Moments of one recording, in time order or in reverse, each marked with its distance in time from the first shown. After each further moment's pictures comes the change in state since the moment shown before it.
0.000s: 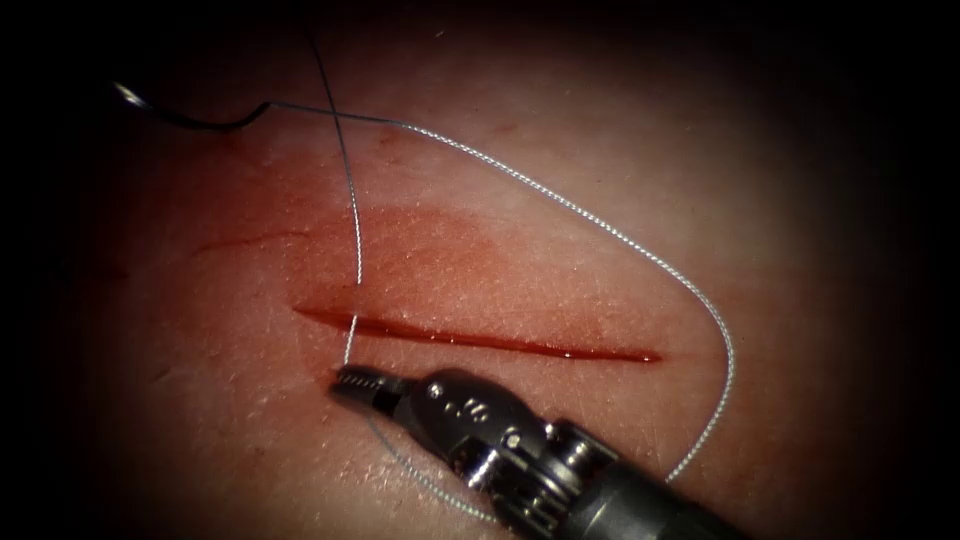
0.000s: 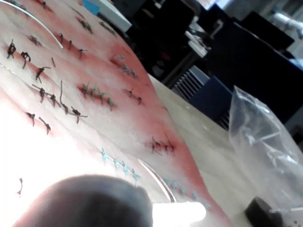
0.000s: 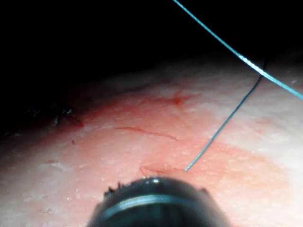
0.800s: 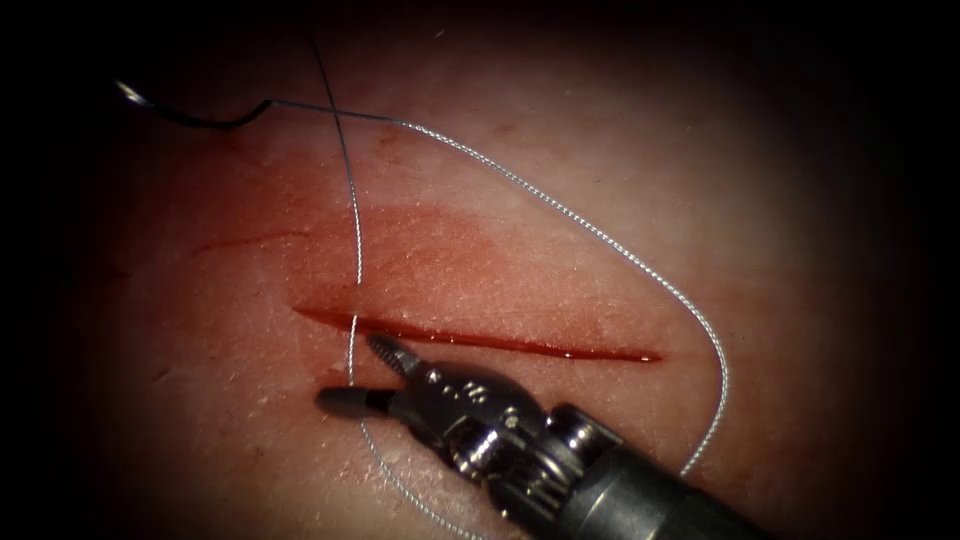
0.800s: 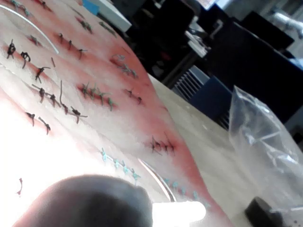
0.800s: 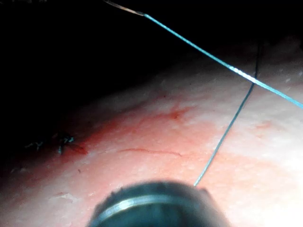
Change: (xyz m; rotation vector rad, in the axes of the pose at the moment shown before) right arm 0.001 -0.002 0.000 -0.077 -0.027 0.189; left arm 0.000 0.000 0.000 0.000 -0.001 0.007
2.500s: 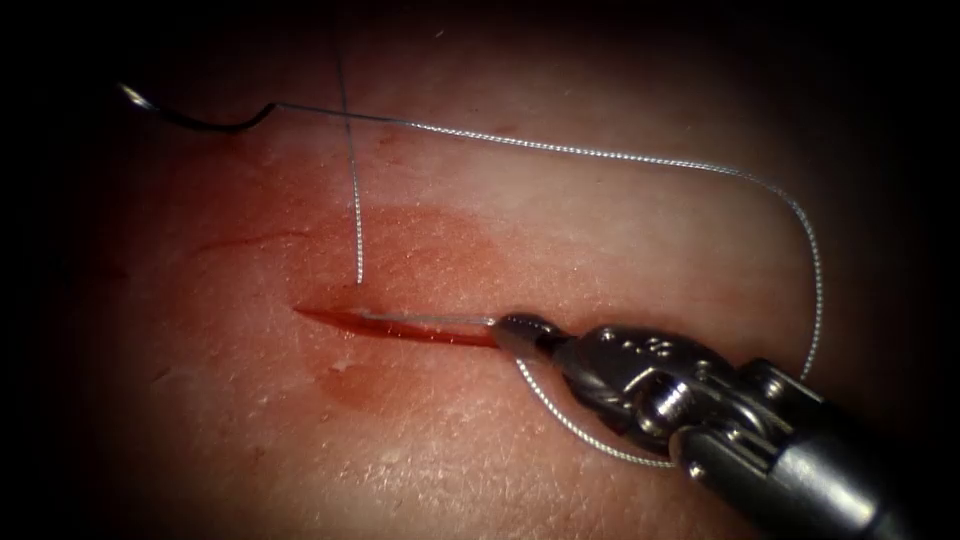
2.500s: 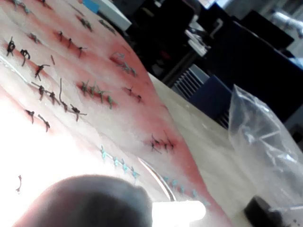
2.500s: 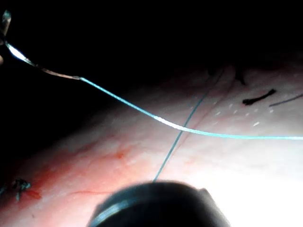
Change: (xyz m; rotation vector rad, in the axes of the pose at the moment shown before) right arm 0.003 0.008 -0.014 -0.201 -0.033 0.126; left arm 0.000 0.000 0.000 0.000 -0.004 -0.003
